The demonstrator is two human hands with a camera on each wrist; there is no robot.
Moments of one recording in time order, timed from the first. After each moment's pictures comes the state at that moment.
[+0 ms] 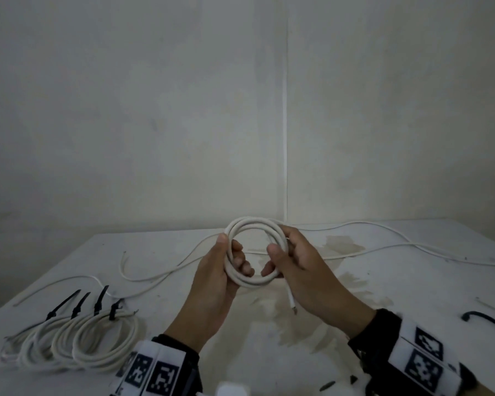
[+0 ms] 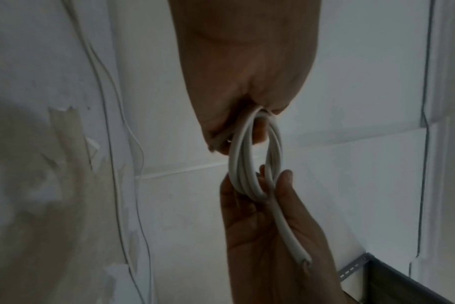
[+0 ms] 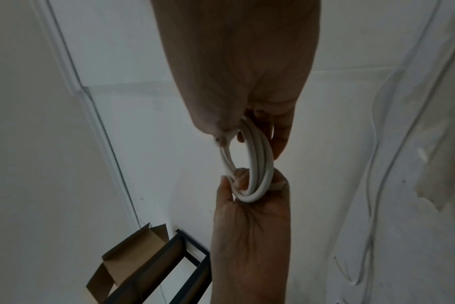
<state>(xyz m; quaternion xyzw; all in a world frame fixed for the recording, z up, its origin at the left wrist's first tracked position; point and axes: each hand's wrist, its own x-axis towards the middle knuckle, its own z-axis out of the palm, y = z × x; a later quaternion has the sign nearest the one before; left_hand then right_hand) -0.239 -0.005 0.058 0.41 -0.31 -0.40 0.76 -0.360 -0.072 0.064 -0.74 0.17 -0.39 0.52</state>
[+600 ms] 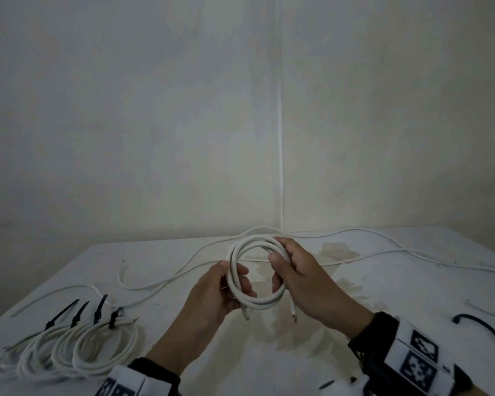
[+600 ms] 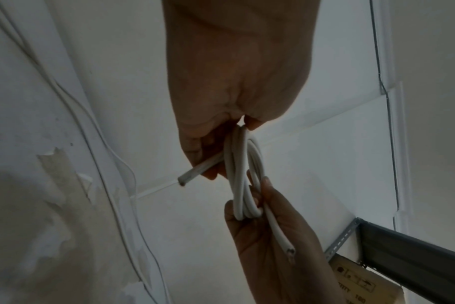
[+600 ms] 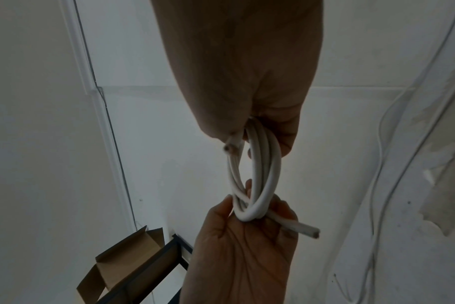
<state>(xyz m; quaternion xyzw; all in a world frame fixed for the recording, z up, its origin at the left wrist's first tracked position) -0.236 0.018 0.055 0.52 -0.35 -0.39 0.67 -0.367 -0.071 0.065 -0.79 0.20 -0.35 0.47</state>
